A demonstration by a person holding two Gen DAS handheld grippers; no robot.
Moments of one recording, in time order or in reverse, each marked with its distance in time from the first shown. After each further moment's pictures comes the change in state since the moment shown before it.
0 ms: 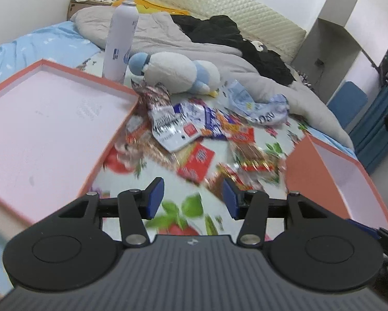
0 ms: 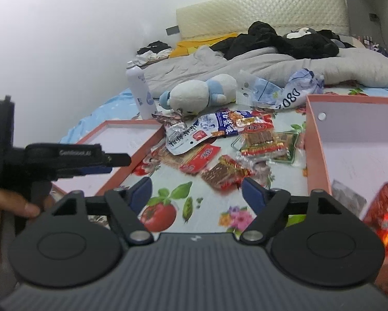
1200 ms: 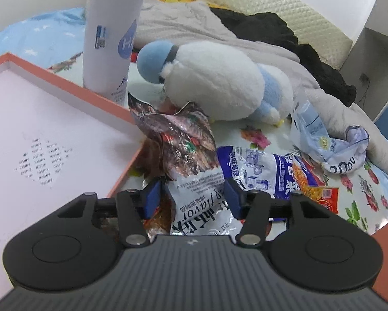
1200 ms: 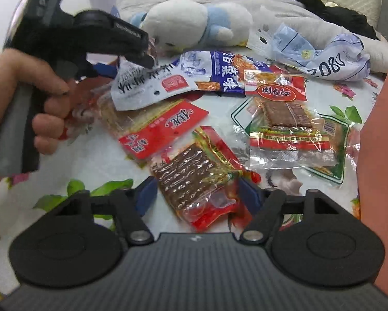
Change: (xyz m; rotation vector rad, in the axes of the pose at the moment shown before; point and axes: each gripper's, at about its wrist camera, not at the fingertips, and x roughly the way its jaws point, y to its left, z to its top) left arm 0.235 0.045 0.086 -0.078 -0.022 0.137; right arm 0.199 -0.014 -0.009 -0.179 0.246 -0.097
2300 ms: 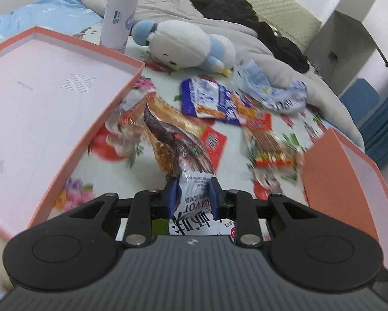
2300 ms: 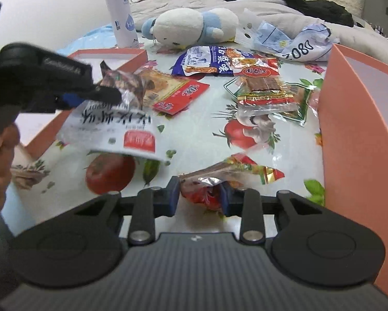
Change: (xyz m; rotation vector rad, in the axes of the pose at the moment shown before) left arm -0.175 -0.005 -0.097 0.029 0.114 -0.129; right arm -0.112 0.013 -0.057 0.063 -0.002 0.000
